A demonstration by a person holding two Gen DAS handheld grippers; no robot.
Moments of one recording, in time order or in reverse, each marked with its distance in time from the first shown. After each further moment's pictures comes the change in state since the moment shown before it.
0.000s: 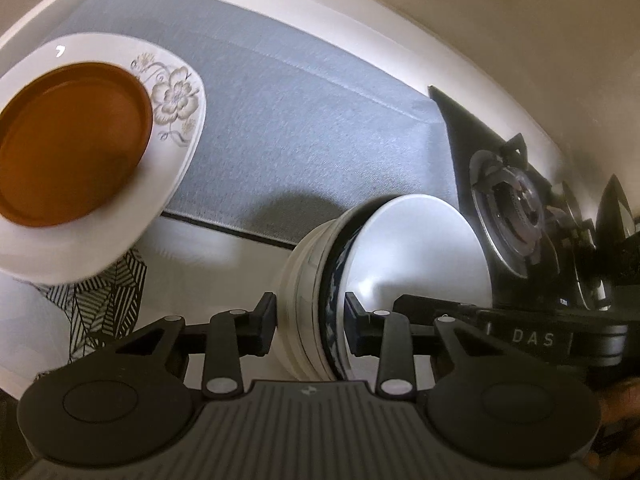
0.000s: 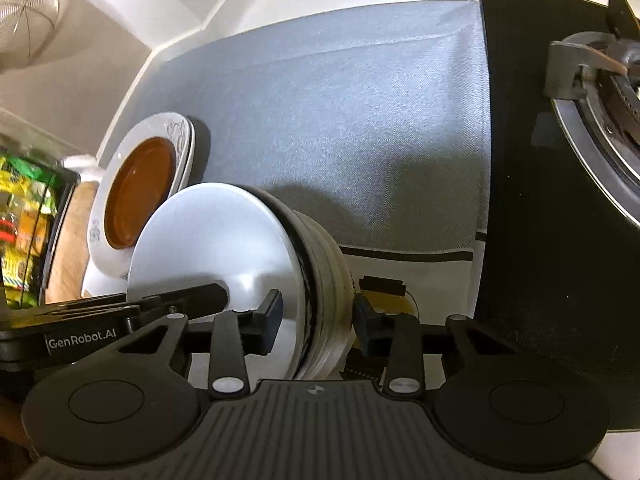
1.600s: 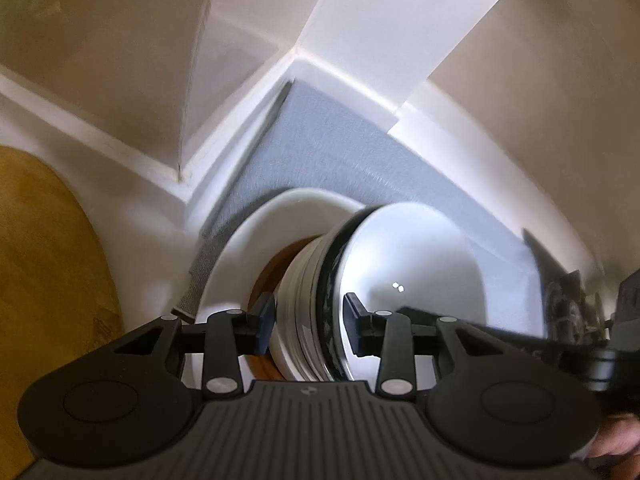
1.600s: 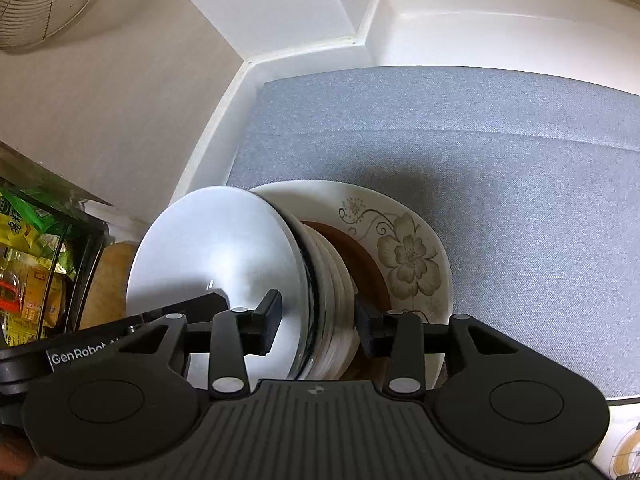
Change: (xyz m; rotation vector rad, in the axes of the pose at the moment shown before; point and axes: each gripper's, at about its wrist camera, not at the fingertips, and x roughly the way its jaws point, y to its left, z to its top) left arm -0.071 0.203 0.105 -0.133 -0.147 0.030; right arm 0.113 0.200 0.082 -0.036 -0.074 -0.021
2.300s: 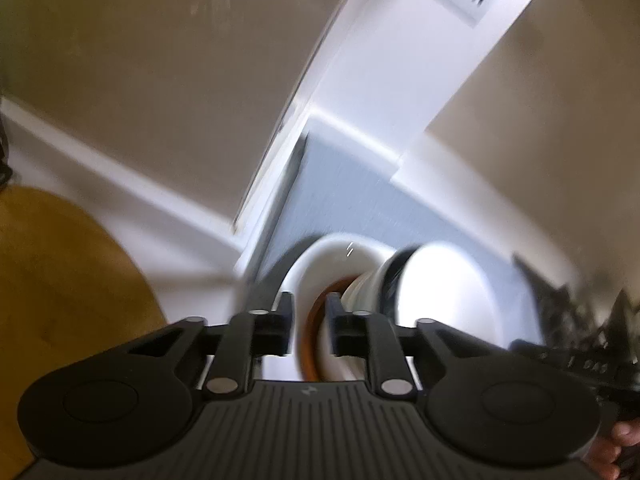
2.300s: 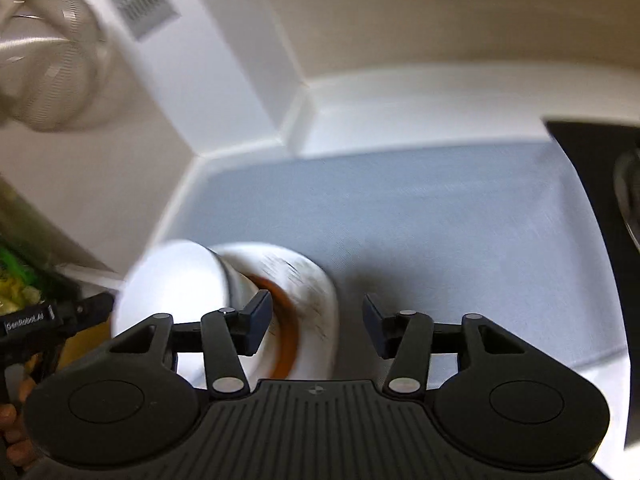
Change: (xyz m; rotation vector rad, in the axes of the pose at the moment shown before) left arm -0.035 0.044 -0.005 0.057 -0.117 -0.027; right arm -0.075 -0.039 -0.040 0.094 -0.247 -0.145
